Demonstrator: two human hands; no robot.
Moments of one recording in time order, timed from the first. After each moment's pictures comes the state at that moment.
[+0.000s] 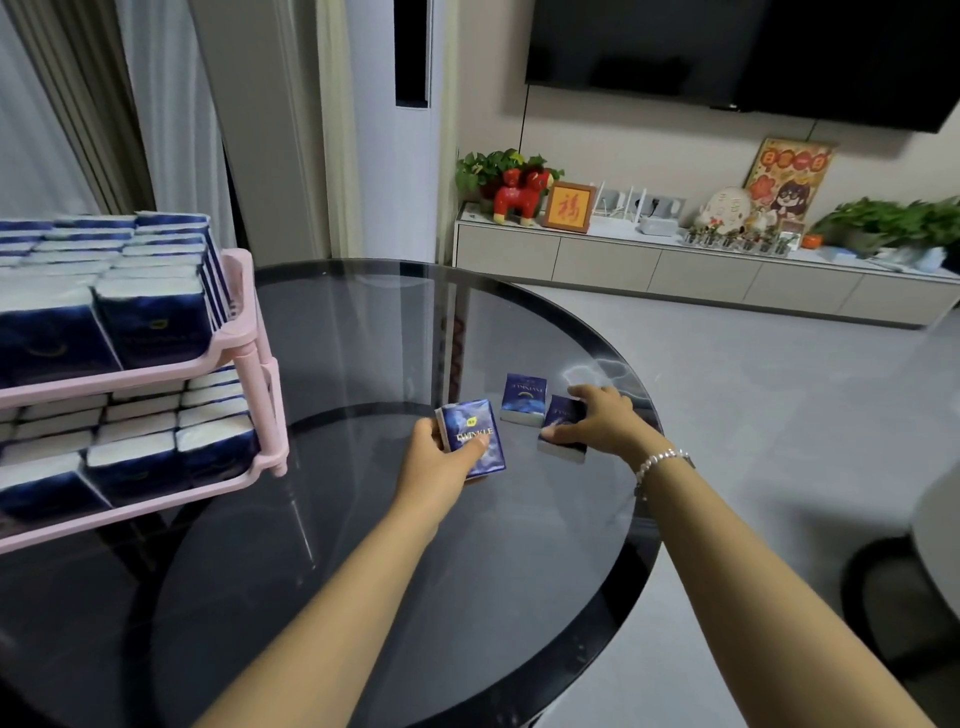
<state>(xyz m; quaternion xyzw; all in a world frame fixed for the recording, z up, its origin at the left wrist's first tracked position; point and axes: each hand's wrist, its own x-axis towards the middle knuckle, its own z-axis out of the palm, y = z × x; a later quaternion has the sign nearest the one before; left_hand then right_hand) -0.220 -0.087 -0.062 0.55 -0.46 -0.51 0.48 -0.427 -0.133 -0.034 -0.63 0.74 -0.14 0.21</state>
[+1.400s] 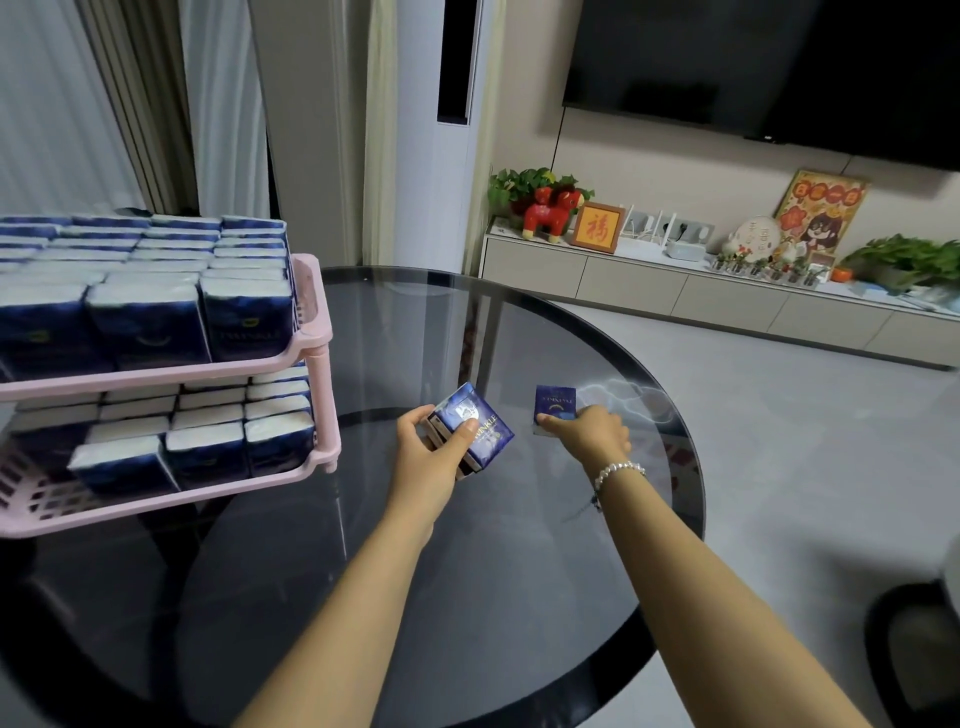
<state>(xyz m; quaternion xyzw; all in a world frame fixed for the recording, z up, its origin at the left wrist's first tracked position) -0.175 -0.080 -0.051 0.50 -0.38 -0.53 0.57 -0.358 -0.148 -0.046 -0.48 0.82 -0.22 0.20</state>
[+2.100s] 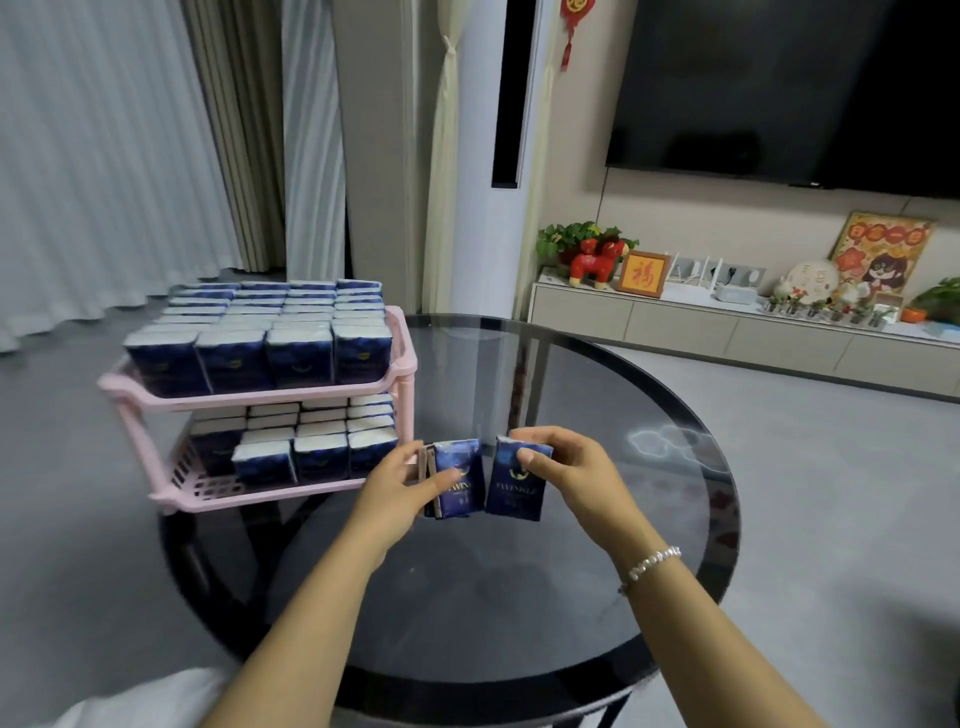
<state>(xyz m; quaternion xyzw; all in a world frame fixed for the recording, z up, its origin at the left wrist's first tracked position) -0.080 -0.018 -0.028 0.57 -0.47 -0.48 0.47 -0.286 -0.023 0.014 -0.60 0.46 -0.45 0.47</state>
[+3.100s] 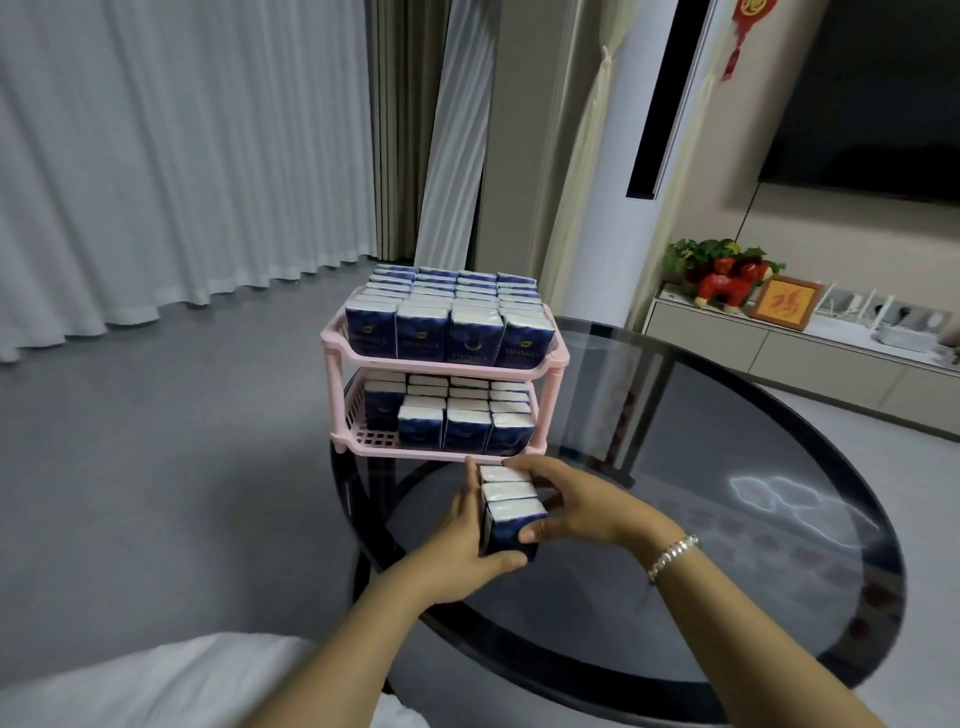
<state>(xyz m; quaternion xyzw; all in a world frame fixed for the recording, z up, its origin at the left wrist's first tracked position) -0.021 0.062 -0.054 0.63 -0.64 -0.36 0.28 -0.187 -0.028 -0.004 -0.86 0.35 -0.09 0.36</state>
